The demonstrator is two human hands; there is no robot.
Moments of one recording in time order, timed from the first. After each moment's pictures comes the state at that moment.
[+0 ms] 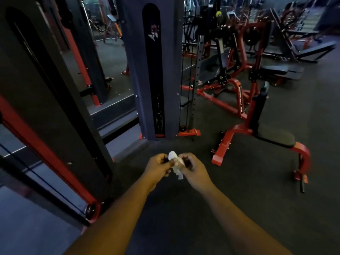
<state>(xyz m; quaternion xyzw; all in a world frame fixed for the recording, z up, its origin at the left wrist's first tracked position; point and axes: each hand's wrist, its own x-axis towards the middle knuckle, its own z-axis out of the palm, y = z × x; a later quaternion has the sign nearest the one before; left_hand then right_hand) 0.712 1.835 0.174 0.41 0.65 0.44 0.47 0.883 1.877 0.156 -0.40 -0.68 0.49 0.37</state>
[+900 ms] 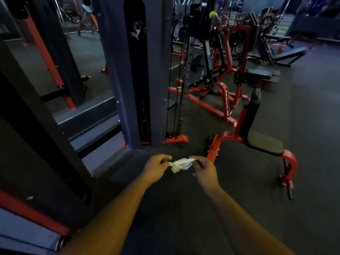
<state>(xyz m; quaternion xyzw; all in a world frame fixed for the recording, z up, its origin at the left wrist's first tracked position) 0.652 2.030 0.152 0.53 0.66 0.34 0.42 0.858 2.057 0.138 -0.56 -0.57 0.45 0.40</state>
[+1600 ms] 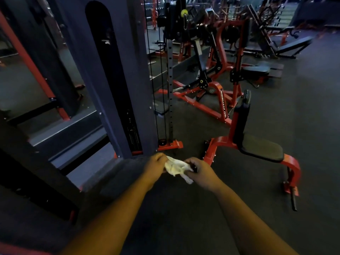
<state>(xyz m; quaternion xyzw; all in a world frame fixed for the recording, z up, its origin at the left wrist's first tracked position) 0.797 2.191 0.161 0.41 0.68 0.41 0.46 1.007 2.220 0.150 -0.46 -0.76 0.39 0.23</state>
